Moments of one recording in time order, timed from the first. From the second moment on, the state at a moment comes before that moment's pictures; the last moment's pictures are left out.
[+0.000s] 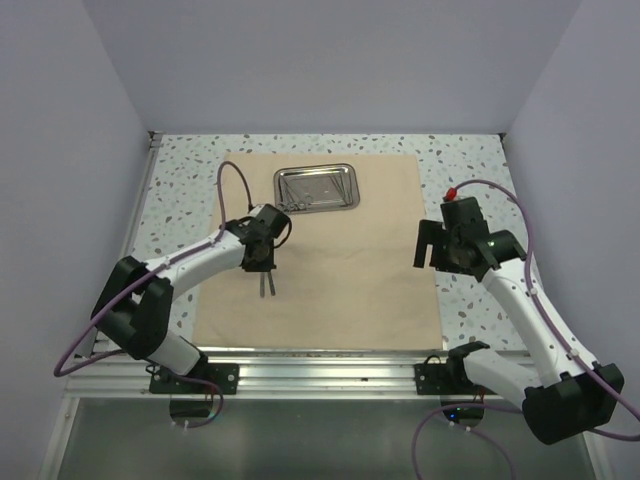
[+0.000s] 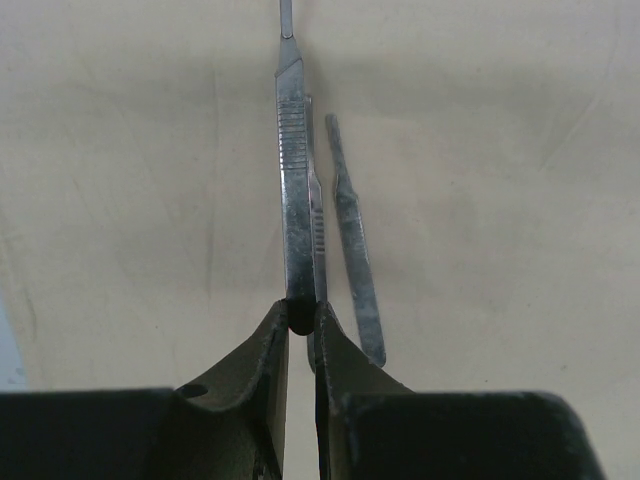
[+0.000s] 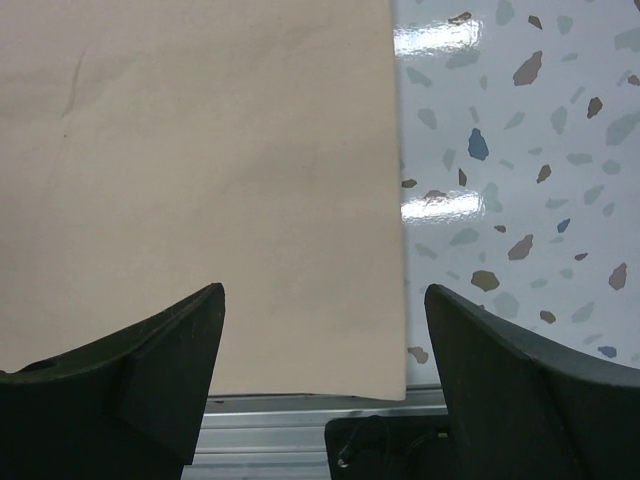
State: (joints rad) left arm -0.59 1.54 1.00 -0.67 -0.35 -0.58; right arm 0.29 1.04 1.00 -0.97 0.16 0.41
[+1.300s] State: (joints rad) left arm -0.39 2.42 2.15 -0.68 -0.26 -0.41; right arm 0.30 1.27 1.23 -0.95 0.12 0.42
